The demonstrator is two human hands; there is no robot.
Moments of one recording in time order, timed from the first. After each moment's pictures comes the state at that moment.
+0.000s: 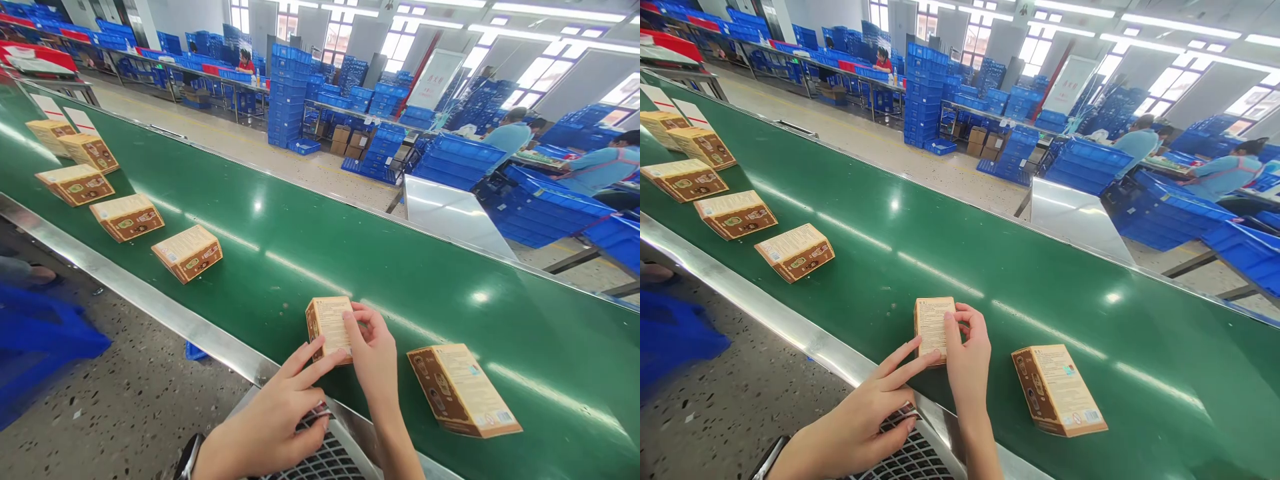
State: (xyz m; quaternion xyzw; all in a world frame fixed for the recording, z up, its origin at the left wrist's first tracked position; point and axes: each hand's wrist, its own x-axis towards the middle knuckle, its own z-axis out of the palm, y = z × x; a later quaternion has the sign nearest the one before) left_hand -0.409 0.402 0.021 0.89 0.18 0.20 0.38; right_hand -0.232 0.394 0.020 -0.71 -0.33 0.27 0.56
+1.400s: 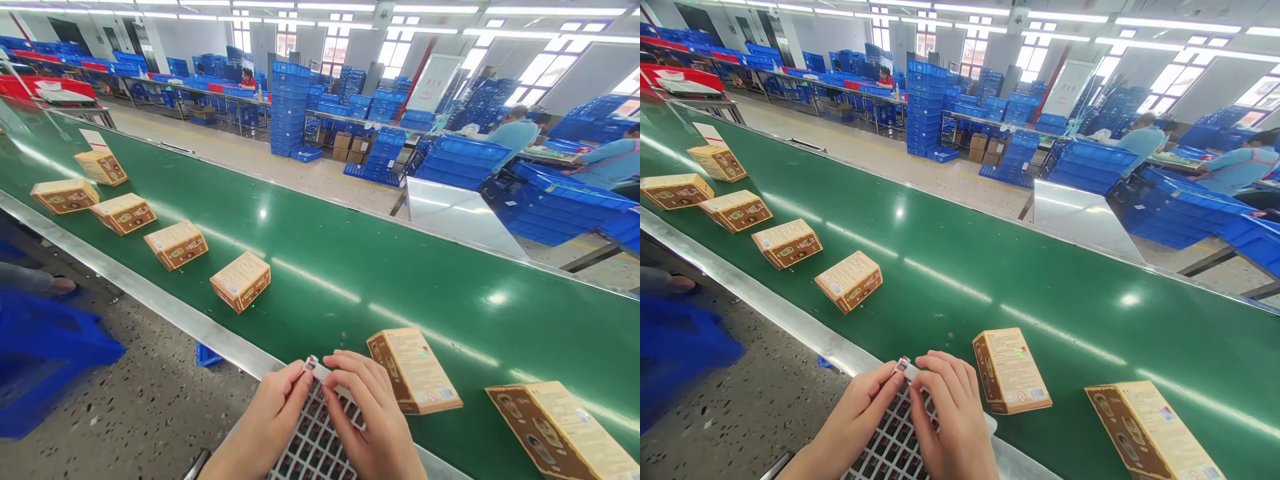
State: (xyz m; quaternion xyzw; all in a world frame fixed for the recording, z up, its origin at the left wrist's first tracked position) left_hand -0.411 0.391 0.018 0.67 0.41 0.25 0.57; right_hand -0.252 0.335 0.030 -0.55 -0.72 0.01 0.42
